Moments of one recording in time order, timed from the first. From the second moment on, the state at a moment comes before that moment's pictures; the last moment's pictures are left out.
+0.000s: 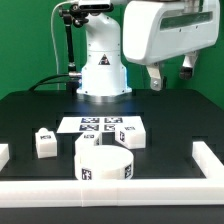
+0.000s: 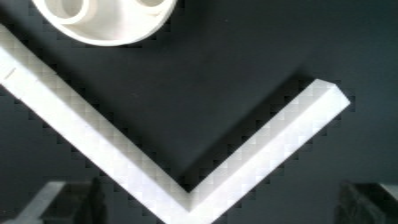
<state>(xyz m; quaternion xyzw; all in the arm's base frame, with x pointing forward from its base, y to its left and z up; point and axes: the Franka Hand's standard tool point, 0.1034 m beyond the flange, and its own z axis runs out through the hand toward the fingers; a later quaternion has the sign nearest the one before) 0.605 0.073 0.157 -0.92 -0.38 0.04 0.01</state>
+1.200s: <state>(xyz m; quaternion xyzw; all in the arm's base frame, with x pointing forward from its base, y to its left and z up) 0.581 0.018 0.110 -0.90 -0.44 -0.01 0.00</state>
